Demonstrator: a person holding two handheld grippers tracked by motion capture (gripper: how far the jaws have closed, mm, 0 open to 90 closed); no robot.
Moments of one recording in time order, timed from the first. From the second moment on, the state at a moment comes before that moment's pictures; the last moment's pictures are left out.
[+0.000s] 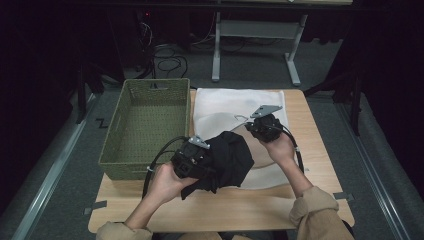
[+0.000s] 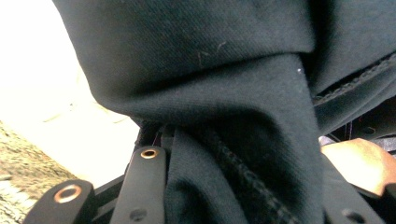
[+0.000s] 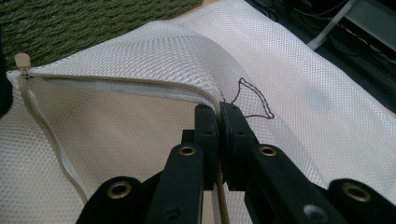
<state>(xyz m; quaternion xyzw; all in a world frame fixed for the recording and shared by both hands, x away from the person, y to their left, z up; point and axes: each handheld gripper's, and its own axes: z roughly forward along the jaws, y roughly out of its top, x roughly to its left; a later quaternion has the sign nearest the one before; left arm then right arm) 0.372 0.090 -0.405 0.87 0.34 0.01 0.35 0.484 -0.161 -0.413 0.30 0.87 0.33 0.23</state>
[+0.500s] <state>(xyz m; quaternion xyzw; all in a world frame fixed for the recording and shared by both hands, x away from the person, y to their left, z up) 0.372 0.078 -0.419 0.88 0.34 0.00 0.34 0.483 -0.161 -0.412 0.29 0.87 0.33 0.23</state>
